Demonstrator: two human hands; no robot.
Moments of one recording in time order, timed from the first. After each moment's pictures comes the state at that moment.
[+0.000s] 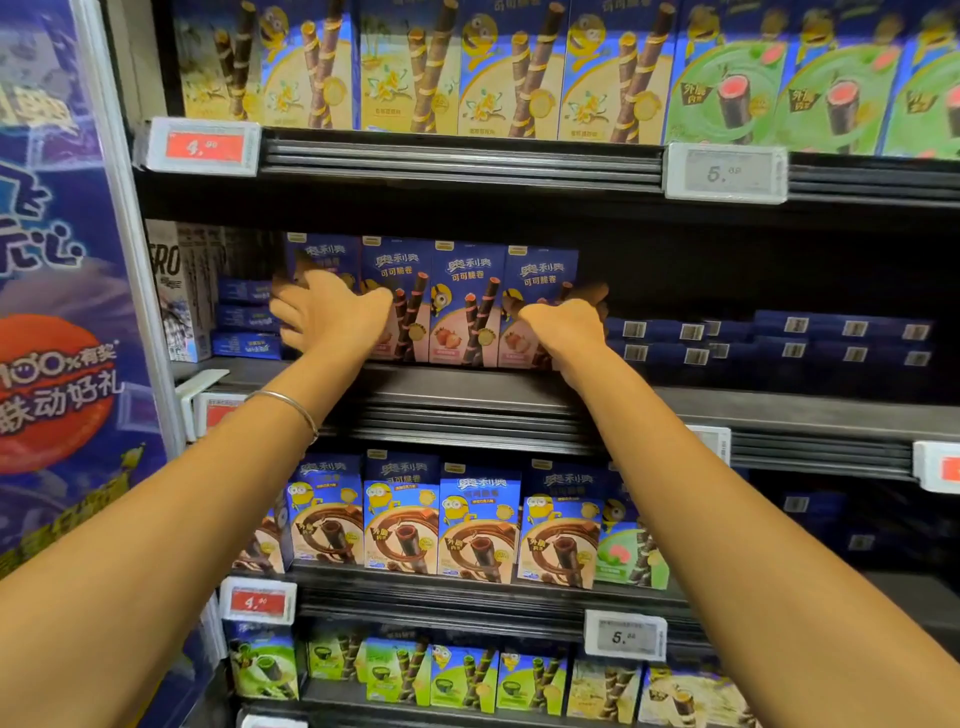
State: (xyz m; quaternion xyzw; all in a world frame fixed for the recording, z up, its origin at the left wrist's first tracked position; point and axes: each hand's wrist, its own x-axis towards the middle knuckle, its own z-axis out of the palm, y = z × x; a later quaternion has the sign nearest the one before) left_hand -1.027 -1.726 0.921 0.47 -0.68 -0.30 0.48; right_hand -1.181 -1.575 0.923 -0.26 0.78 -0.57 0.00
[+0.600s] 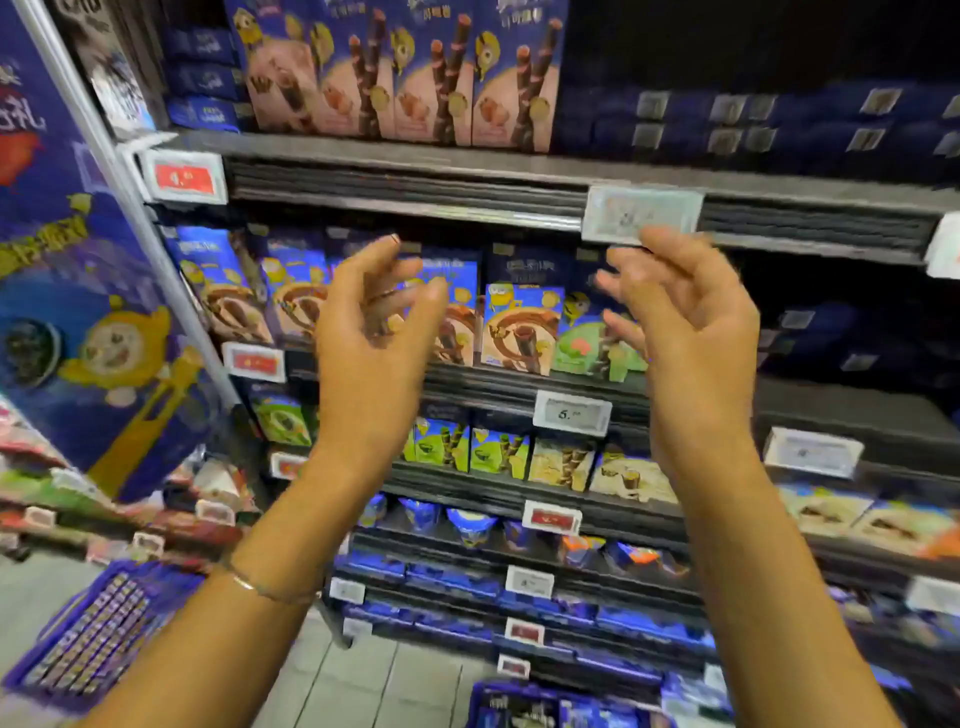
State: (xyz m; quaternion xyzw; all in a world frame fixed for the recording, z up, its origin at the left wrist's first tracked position) left_hand -0.968 -1.487 0.747 0.20 -0.63 -0.50 0.56; right_hand -1.108 -1.354 0.780 -0.32 0.57 -0.76 0.05
